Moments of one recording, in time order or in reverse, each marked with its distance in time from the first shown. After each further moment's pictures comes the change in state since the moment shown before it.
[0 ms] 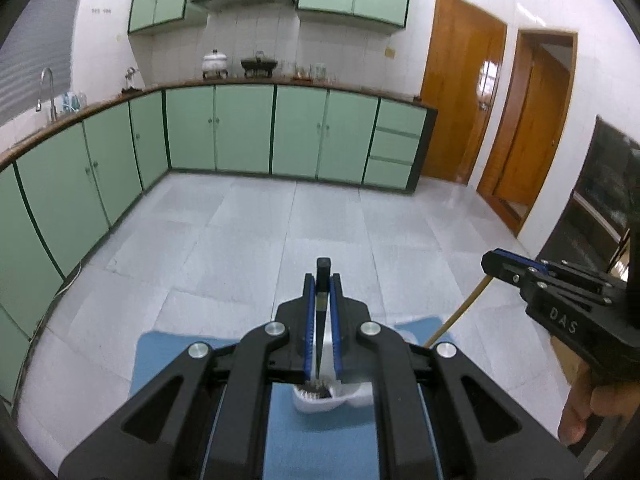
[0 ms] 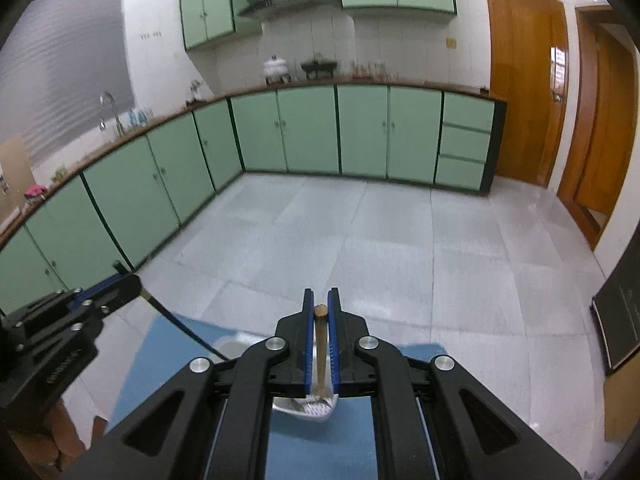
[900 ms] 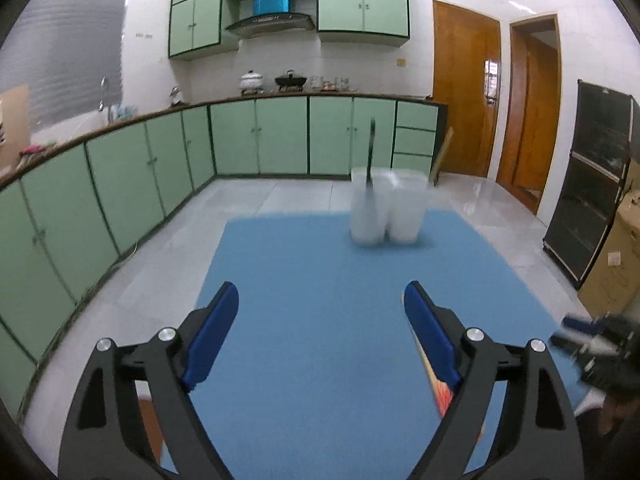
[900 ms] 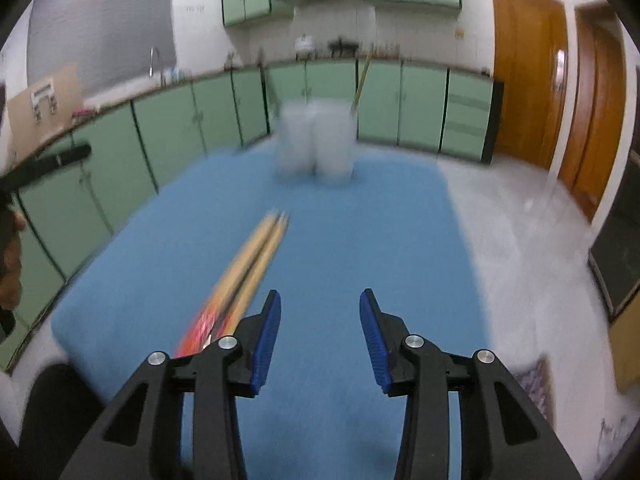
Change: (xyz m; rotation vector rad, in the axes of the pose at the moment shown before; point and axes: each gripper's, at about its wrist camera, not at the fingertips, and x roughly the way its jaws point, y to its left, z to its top) left arm -0.220 0.035 -0.288 0.042 -0.104 0.141; right arm -0.150 0.026 -0.383 -0.094 0.032 0.041
